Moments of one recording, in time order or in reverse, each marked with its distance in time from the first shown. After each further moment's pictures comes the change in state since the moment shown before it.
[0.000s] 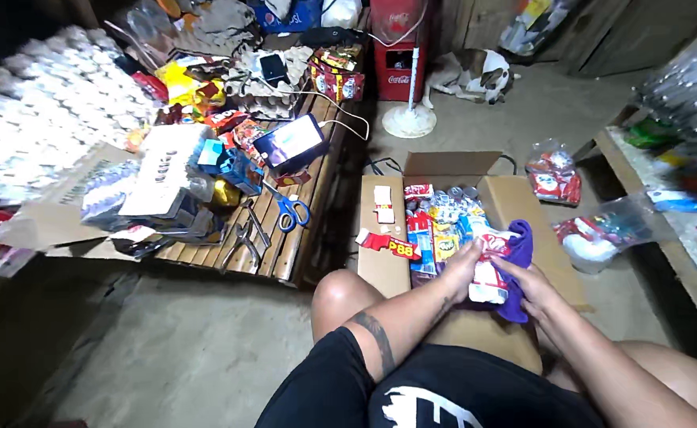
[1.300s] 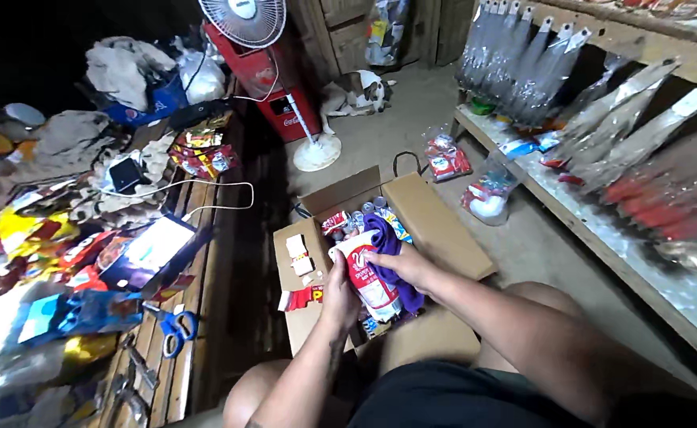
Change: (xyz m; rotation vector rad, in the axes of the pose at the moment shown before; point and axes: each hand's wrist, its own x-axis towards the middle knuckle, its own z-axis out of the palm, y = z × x) left_hand 0.008 0.054 0.024 -0.115 0.022 0.276; right_hand 0.005 -0.091 -0.010 0.036 -0.269 -0.048
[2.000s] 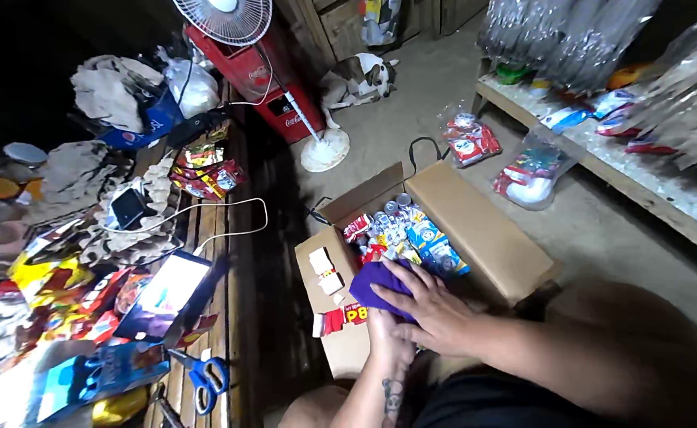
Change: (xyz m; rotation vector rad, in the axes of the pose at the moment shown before) left_hand 0.011 -0.024 -0.019 -0.088 0.425 -0.195; right_hand 0.018 0.048 0.032 -0.952 -0.078 -0.555
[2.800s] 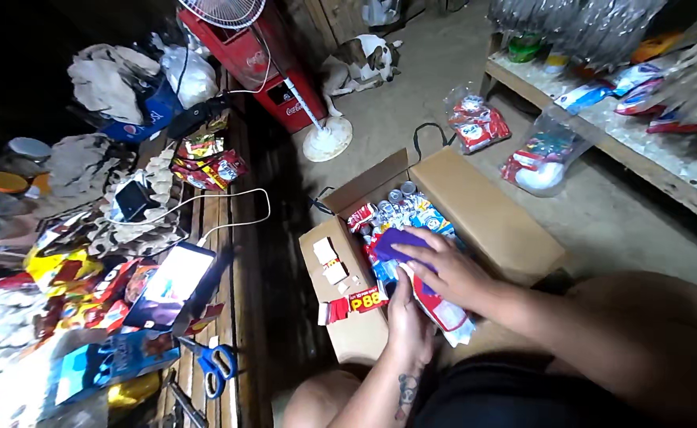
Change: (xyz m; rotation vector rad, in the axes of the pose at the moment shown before) left_hand -0.013 0.004 0.015 0.066 -0.211 -0.196; right_hand 0.016 0.026 -0.021 0.138 0.145 0.169
